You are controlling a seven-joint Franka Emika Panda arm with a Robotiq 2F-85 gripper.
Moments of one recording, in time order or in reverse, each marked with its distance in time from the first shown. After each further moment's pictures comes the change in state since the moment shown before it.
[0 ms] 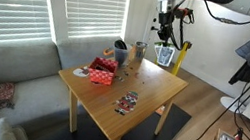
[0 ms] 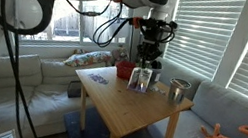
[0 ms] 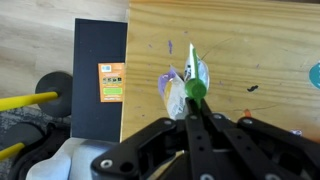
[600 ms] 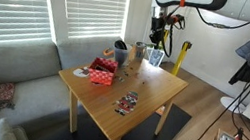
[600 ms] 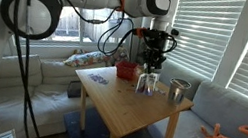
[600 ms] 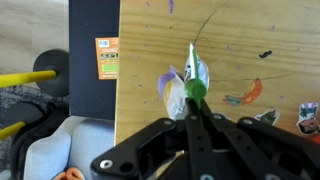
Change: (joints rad) arm 0.006 0.052 0.002 -0.016 -0.001 0.163 0.015
